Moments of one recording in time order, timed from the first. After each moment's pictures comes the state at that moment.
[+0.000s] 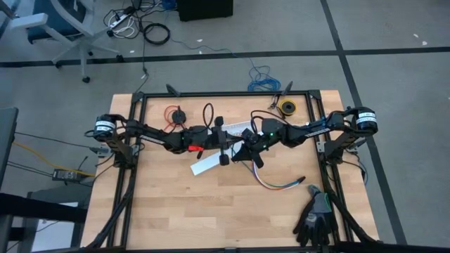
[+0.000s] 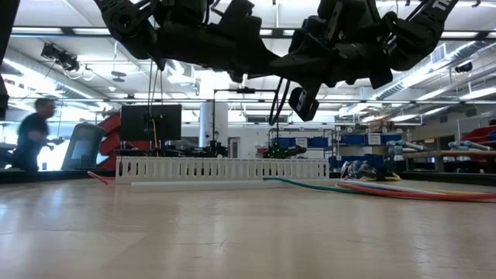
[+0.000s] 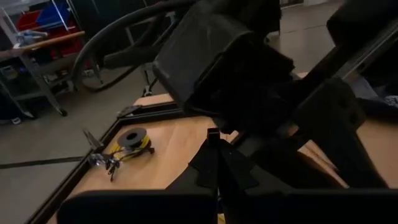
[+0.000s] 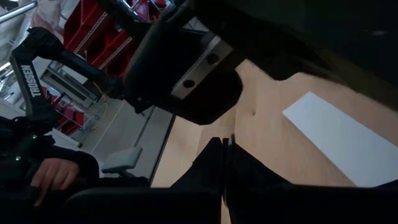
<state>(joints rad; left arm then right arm) 0.03 1.71 0.87 0.74 -0.13 0.19 -0.12 1.57 0.66 0.72 -0.57 0.58</state>
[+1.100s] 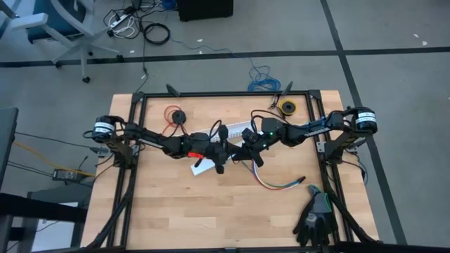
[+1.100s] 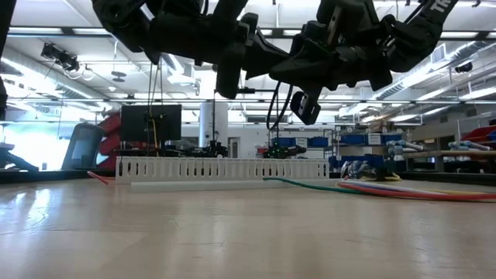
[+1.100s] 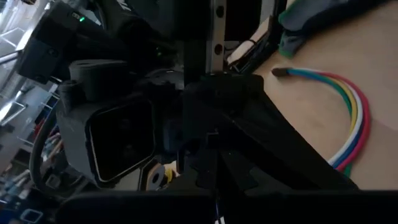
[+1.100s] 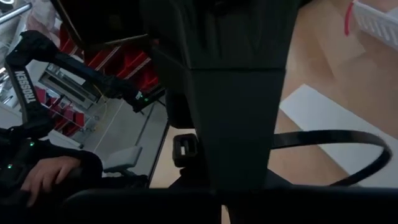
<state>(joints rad) -0.05 1.70 0.88 0.67 -0.11 0.81 -0.15 1.57 0.66 0.72 -0.58 0.61</state>
